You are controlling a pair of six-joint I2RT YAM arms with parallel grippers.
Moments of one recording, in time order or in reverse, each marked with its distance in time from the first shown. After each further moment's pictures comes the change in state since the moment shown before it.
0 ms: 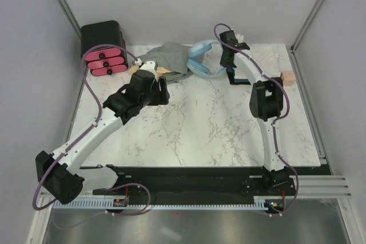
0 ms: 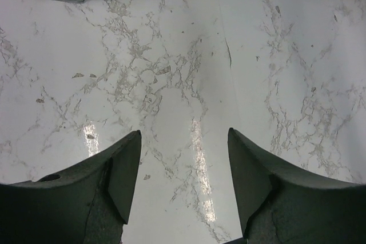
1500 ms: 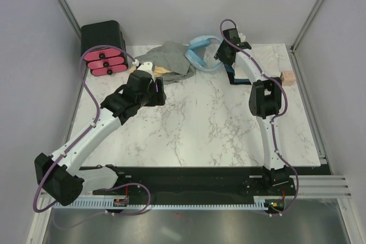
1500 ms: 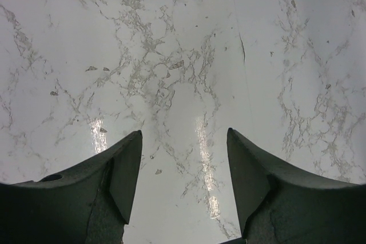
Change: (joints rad) left arm 0.033 -0.015 -0.014 -0.026 0.011 0.026; right arm -0.029 0.094 0.120 0.074 -0.173 0.193
